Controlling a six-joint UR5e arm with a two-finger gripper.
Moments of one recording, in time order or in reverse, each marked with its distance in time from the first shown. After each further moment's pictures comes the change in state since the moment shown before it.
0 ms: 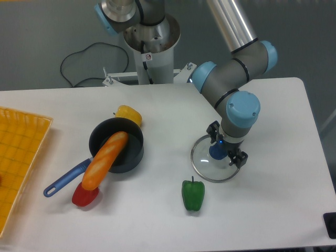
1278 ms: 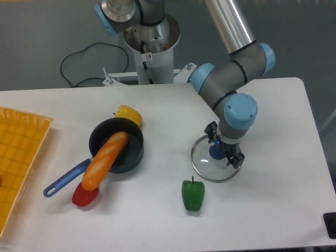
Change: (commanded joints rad) arm -0.009 -0.008 -0.003 0.002 0.000 0.011
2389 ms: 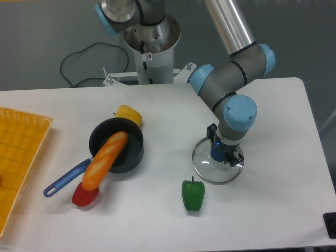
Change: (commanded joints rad) arm -0.011 -0.008 0.009 -0.005 0.011 -0.012
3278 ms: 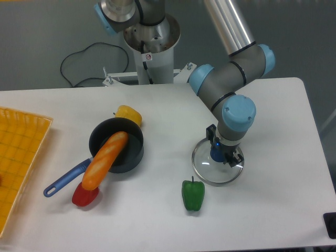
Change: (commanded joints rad) arm -0.006 0.012 0.031 -0.021 0.005 -0.012
